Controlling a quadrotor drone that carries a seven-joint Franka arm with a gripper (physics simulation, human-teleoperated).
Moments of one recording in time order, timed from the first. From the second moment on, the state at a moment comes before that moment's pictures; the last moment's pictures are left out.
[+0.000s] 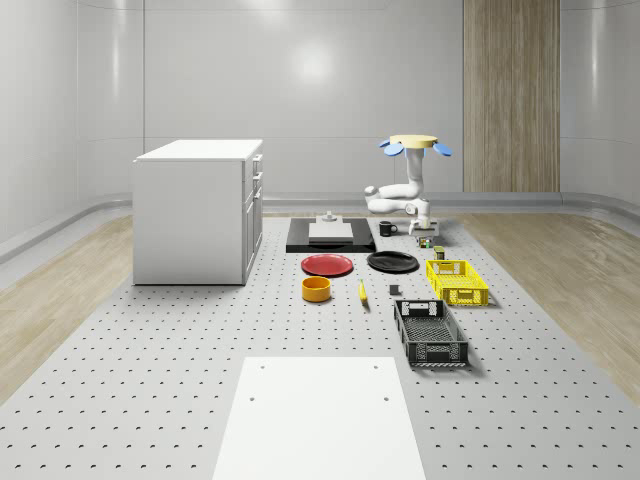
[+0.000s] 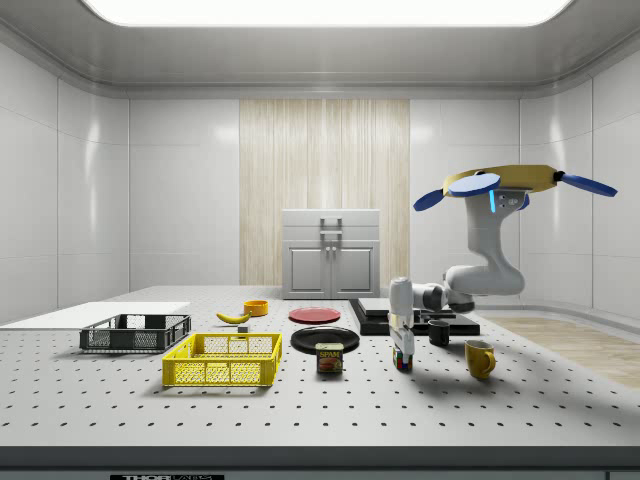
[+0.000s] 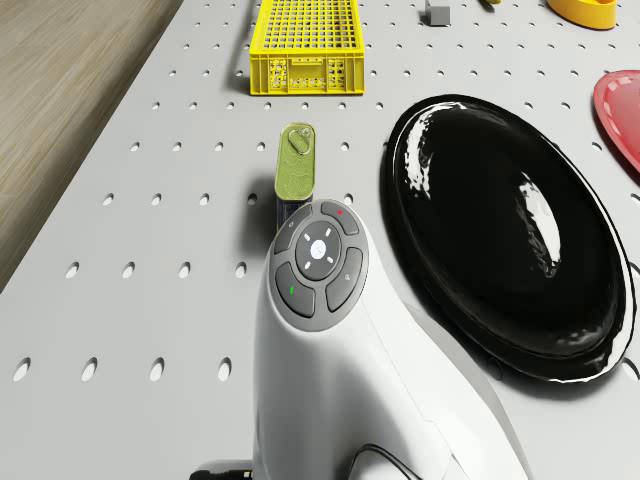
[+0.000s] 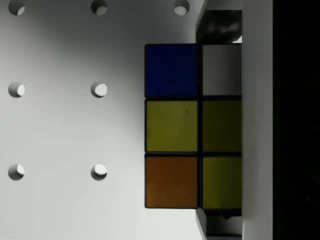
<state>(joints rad) -1.14 -1.34 1.27 -2.85 -1.92 1.44 1.64</state>
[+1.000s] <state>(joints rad) -1.17 -1.39 1.29 -2.84 -1.89 1.48 1.66</state>
